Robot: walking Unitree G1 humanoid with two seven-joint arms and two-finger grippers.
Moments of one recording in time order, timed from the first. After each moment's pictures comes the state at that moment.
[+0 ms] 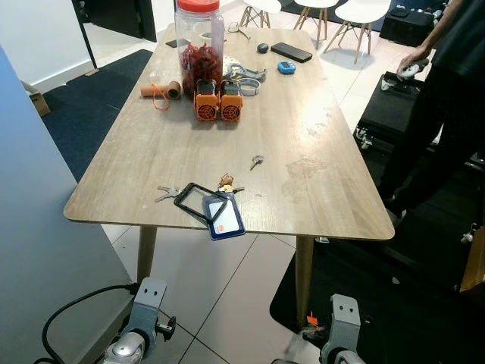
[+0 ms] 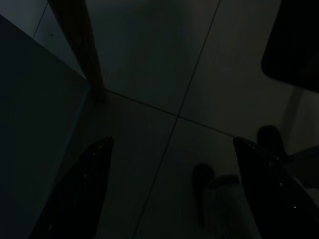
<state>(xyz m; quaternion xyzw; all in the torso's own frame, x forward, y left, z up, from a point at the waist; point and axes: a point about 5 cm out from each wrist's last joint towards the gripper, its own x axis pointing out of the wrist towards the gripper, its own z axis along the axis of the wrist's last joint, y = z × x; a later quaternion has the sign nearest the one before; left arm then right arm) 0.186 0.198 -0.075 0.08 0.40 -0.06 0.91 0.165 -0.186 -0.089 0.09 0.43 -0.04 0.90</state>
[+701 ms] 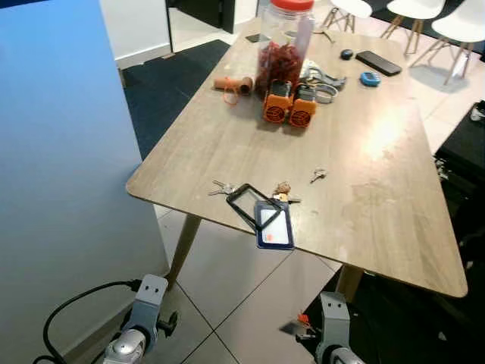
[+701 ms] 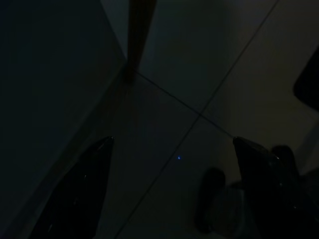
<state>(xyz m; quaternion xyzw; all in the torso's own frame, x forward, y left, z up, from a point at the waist) 0.193 0.196 -0.070 0.08 0.37 -0.07 0.92 0.167 -0.183 -0.088 0.05 0.43 0.00 0.90</state>
